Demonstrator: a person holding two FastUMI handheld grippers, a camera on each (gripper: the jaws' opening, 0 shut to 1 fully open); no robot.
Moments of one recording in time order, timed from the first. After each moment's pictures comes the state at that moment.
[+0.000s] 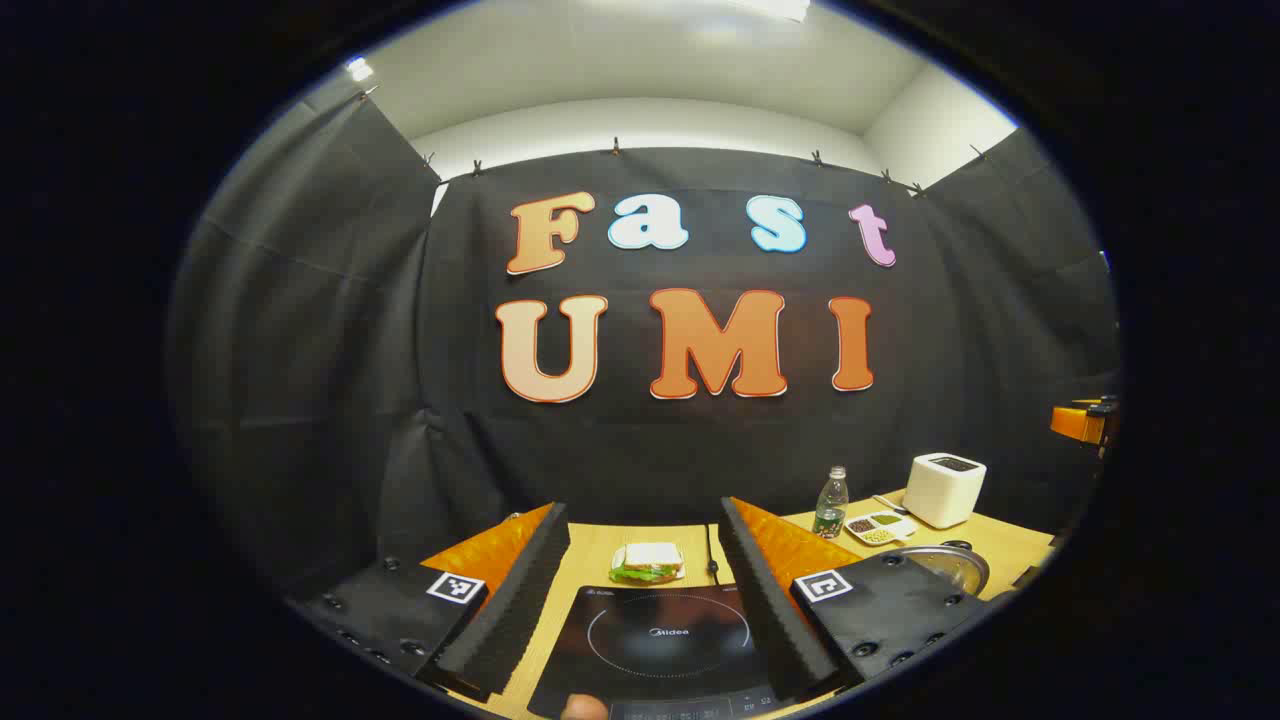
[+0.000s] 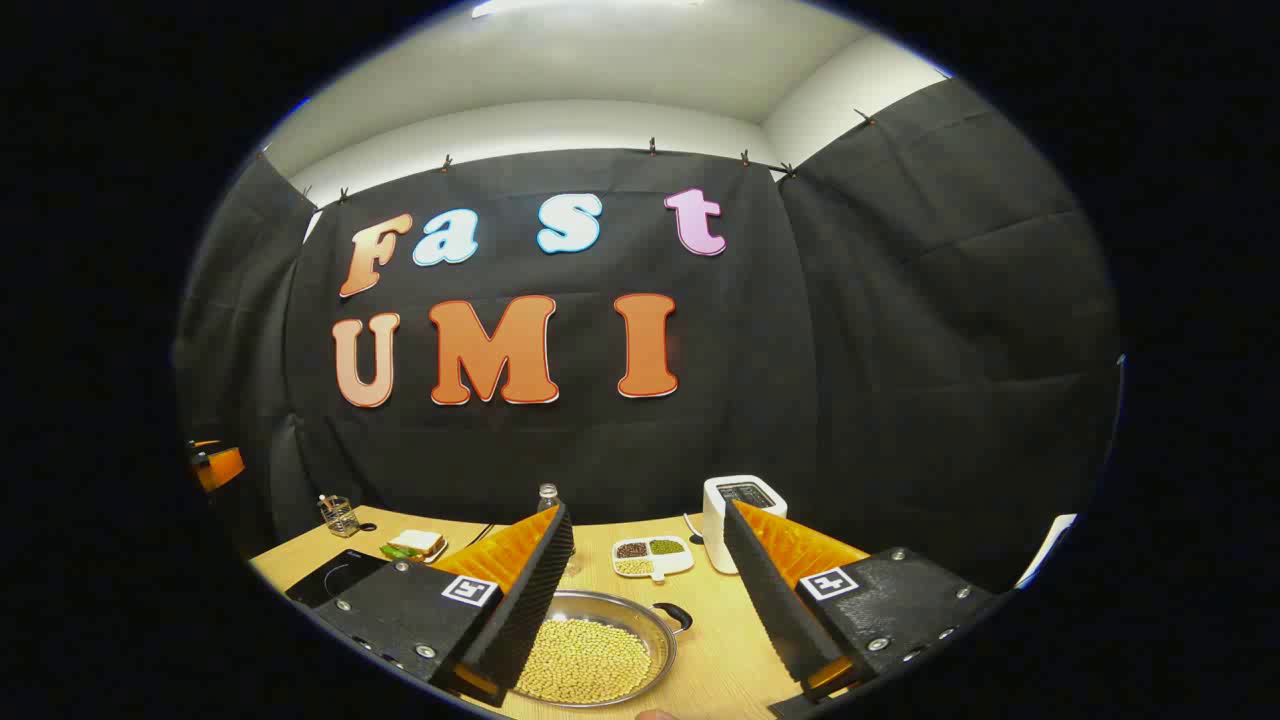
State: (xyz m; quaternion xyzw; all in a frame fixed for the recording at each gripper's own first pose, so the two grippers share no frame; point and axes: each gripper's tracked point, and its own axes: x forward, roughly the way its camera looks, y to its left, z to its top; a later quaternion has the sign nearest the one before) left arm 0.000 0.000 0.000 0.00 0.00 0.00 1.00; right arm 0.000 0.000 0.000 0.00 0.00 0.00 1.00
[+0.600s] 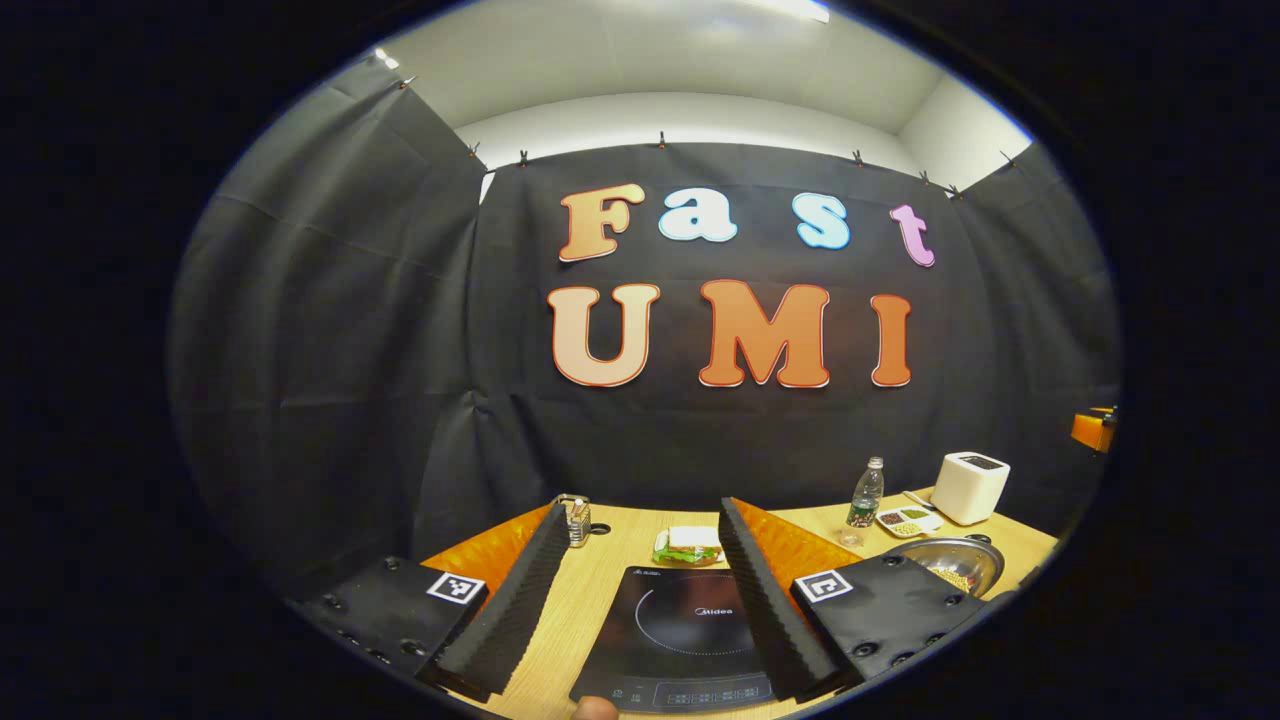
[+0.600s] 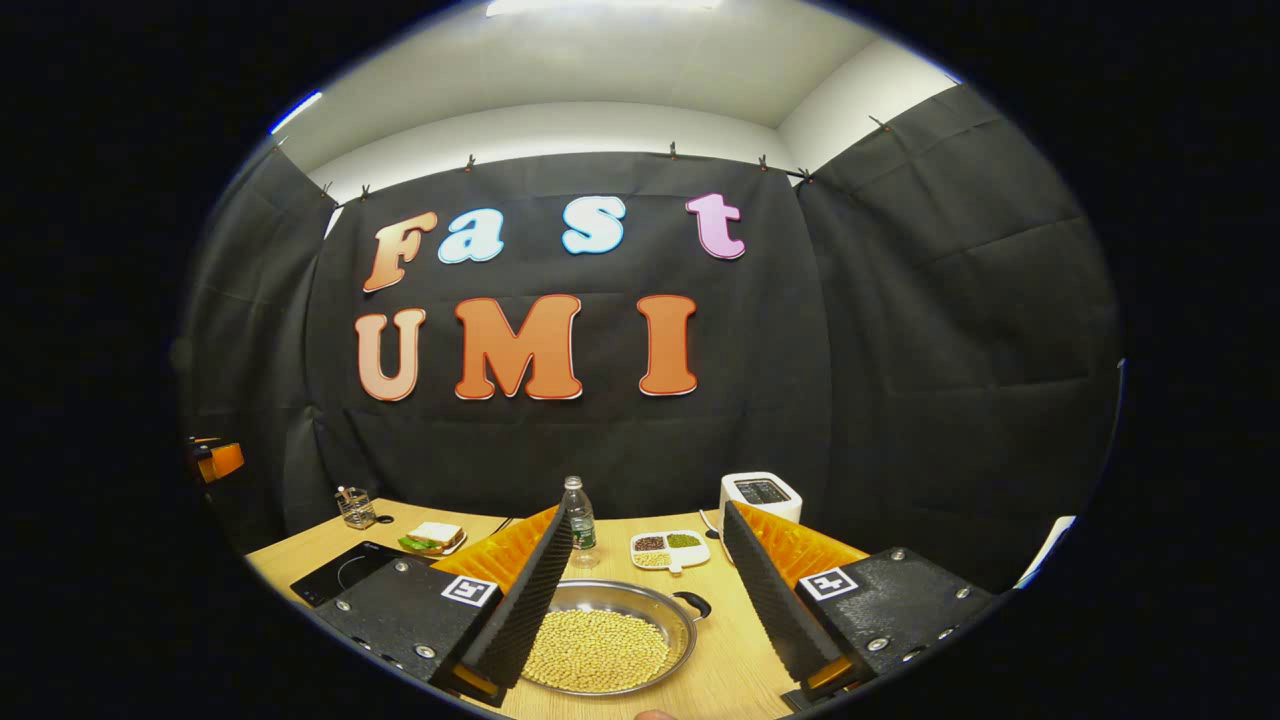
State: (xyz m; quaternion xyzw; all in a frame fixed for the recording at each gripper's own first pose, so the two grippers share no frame) left arm -0.038 0.055 -0.014 -0.02 0.02 0.04 1.00; right arm -0.027 0.034 -0.006 -0.01 0.00 0.04 1.00
